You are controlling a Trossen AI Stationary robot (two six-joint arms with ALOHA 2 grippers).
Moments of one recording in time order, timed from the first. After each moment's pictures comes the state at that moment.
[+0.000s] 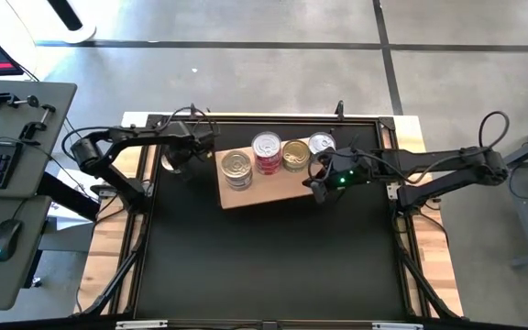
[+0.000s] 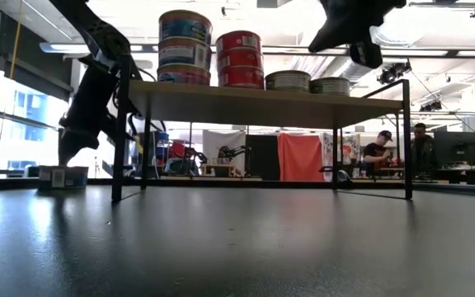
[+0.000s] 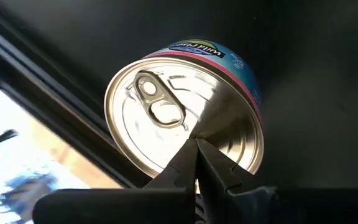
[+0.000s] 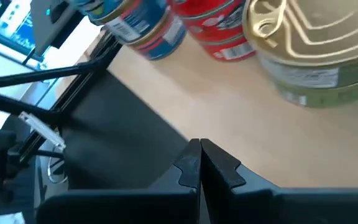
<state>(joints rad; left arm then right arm) 0.62 1.59 0.84 -1.12 -0.37 -0.09 0.01 1.17 0.98 -0.46 0.07 0.80</state>
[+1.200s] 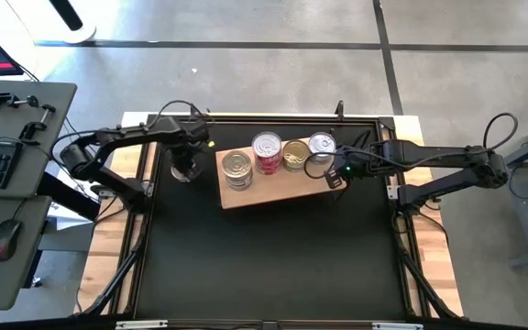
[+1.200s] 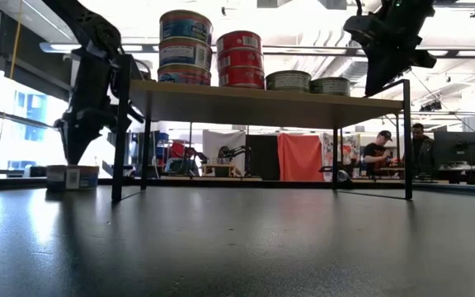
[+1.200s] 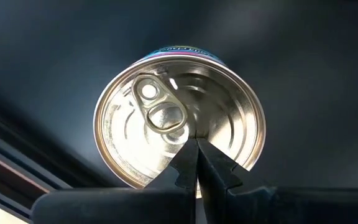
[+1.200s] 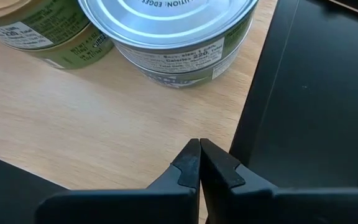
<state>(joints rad) 0.68 1.47 0.84 -1.07 -0.02 -0.16 -0.08 1.16 1.07 -1.07 0.33 0.91</state>
